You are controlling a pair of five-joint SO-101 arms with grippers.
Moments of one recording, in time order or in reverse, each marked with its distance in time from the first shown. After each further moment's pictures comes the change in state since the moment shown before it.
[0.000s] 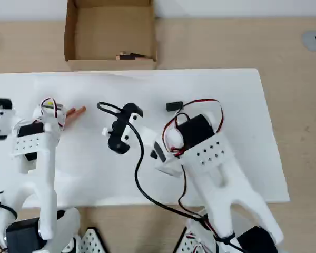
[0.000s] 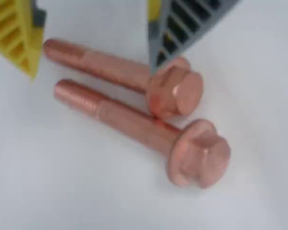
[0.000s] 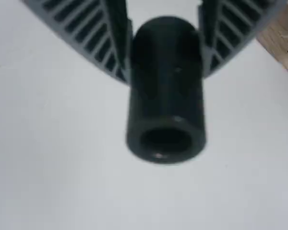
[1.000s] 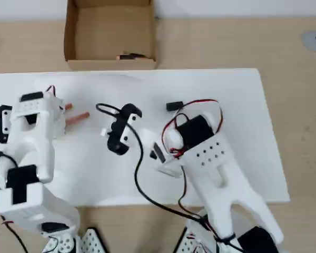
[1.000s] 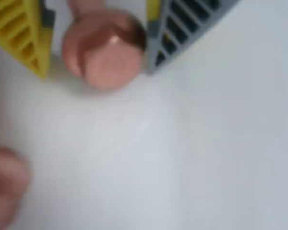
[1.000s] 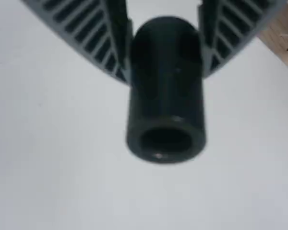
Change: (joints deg) left arm 0.8 31.1 -28.7 21.5 17.1; right arm -0.4 0.0 0.0 0.0 0.0
